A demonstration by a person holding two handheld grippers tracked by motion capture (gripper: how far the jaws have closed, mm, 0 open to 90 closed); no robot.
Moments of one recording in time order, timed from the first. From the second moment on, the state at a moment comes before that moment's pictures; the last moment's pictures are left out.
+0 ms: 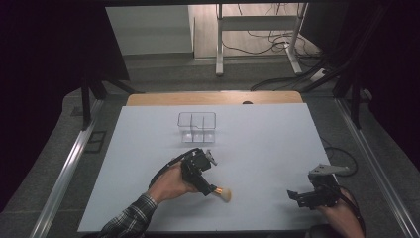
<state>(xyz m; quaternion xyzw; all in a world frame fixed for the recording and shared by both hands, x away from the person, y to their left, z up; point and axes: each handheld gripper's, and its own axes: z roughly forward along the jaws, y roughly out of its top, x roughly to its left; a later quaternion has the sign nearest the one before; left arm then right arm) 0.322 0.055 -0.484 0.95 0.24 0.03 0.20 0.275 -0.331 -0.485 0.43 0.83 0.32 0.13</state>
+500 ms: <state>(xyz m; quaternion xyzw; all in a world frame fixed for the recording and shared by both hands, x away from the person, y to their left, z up) 0.319 0.051 -0.503 0.96 0.22 0.03 0.19 0.275 -0.331 -0.485 0.43 0.84 0.31 0.13</state>
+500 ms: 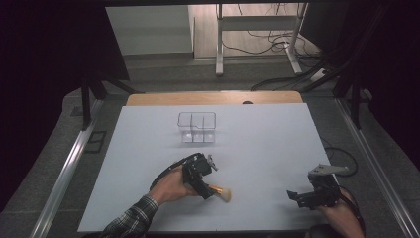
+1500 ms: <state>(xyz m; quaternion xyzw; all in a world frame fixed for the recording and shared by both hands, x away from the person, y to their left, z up) 0.312 0.048 -0.507 0.97 0.18 0.01 0.19 0.275 -0.330 -0.486 0.43 0.84 0.31 0.13</state>
